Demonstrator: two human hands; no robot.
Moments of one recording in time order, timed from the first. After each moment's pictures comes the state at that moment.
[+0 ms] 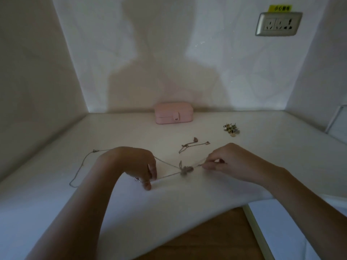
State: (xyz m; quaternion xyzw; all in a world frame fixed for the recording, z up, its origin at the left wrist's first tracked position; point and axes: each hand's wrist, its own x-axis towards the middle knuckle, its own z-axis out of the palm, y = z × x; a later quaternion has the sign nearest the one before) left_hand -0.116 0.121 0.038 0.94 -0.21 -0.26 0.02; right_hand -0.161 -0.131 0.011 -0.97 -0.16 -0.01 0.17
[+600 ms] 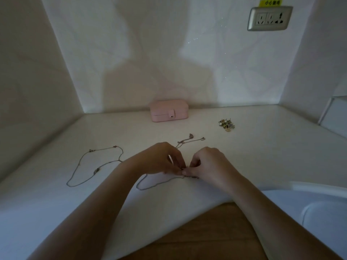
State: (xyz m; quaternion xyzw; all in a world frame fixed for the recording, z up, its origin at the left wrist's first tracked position) left_hand -0.110 0.079 0.003 0.89 -0.32 -0.14 0.28; right_hand -0.174 -0.083 -0.010 -0.96 -0.03 -0.05 0.26
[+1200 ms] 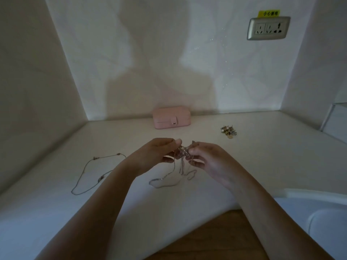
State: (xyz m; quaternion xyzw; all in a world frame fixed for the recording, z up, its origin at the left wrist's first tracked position) left_hand -0.107 0.094 0.015 0.76 -0.27 -0.18 0.56; right_hand -0.157 -0.087 -0.005 -0.66 -0.07 0.03 0.74
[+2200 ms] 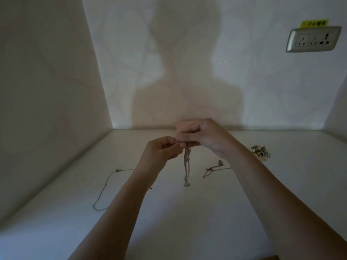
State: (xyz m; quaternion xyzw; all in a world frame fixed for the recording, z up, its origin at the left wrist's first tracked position) left_hand -0.082 0.122 0.030 0.71 -0.14 0.04 0.69; right_hand -0.063 -0.039 0.069 -0.76 -0.21 0.00 0.61
